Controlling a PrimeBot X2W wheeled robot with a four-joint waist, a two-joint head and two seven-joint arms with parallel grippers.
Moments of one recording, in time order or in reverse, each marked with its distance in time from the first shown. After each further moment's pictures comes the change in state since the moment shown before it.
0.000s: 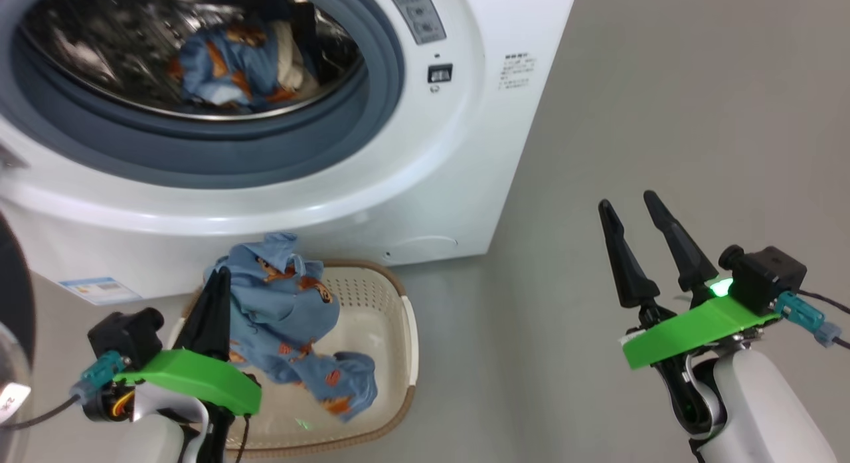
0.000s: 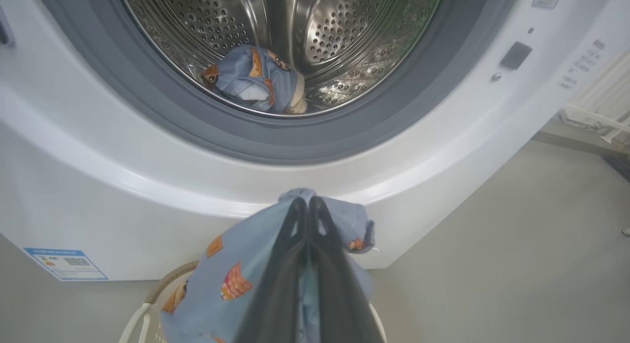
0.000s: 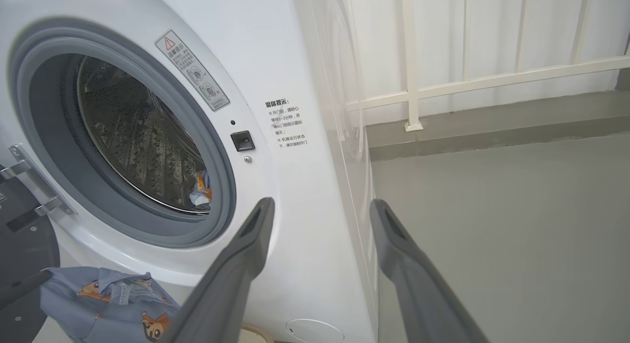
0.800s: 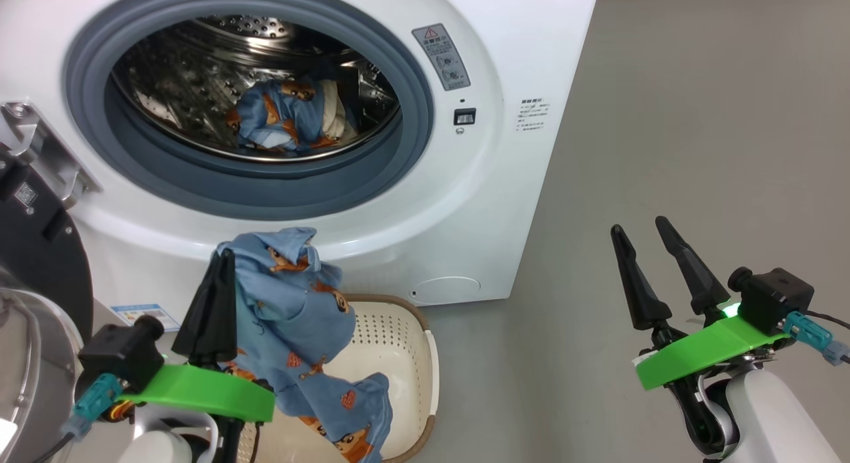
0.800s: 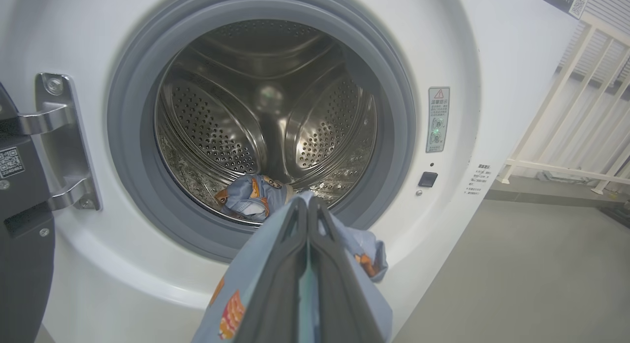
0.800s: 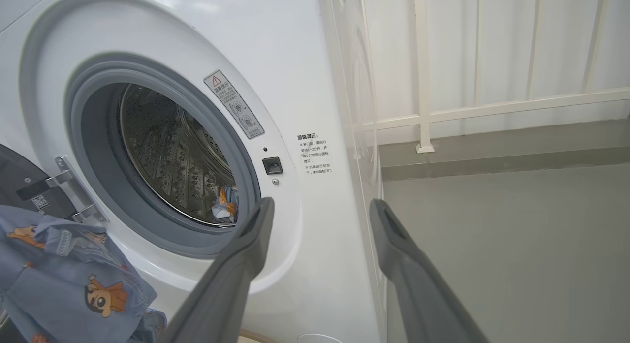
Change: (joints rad) left arm 0.114 0.009 0.016 -0.337 0.079 0.114 0.015; right arm 0.055 -0.032 -0.004 0.004 0.009 0.000 0.000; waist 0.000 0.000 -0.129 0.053
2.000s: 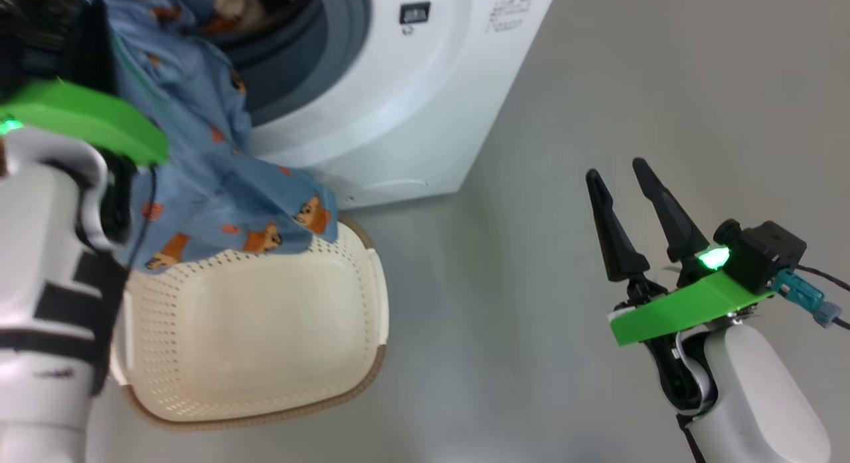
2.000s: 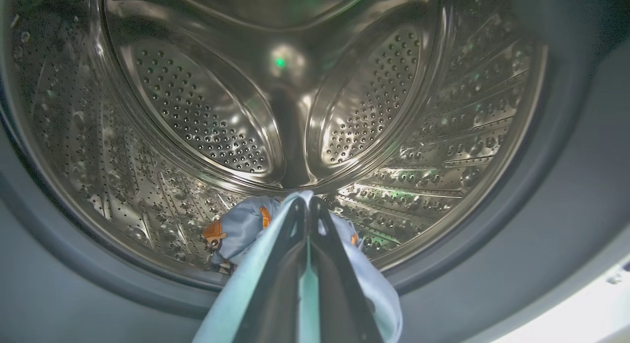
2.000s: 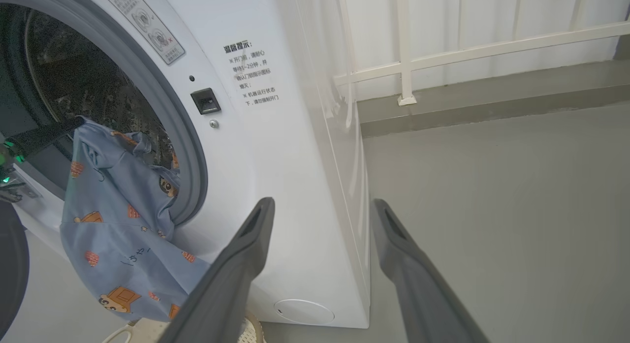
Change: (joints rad) left arm -0.746 0.010 0.033 0.653 -0.008 -0.132 0.022; right arm -0.102 0.046 0.025 -0.048 -0.004 0.000 0.000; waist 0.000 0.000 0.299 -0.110
